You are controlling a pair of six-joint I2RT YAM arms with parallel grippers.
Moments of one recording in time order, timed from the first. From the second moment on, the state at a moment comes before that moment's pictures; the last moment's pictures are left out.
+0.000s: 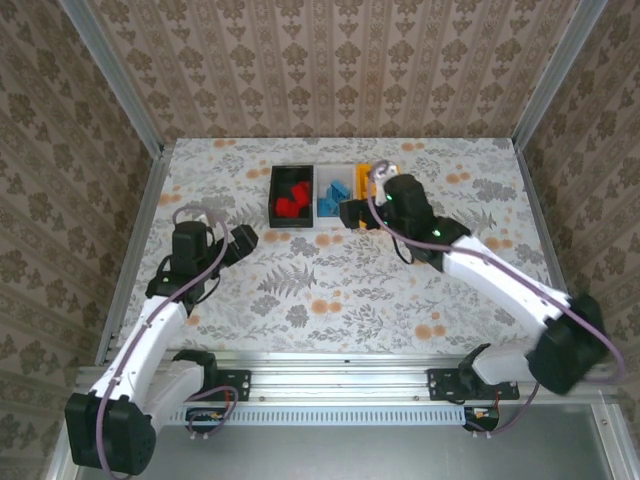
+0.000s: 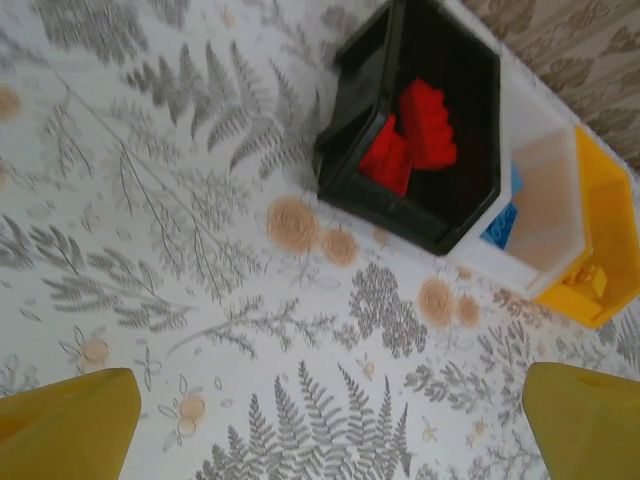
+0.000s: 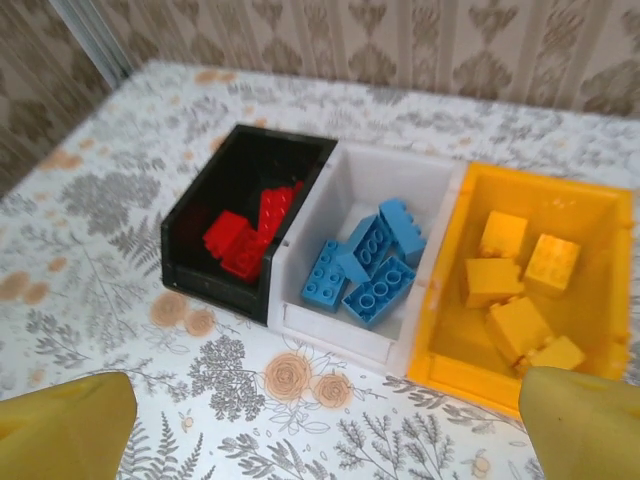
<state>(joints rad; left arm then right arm) -0.22 0.88 0.63 -0.37 0.14 -0.66 0.59 1.29 1.05 -0.22 0.15 0.25</state>
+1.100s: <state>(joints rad) -0.11 1.52 0.30 0.83 -0.29 0.10 0.24 1.17 0.28 0.52 0.37 -0.09</state>
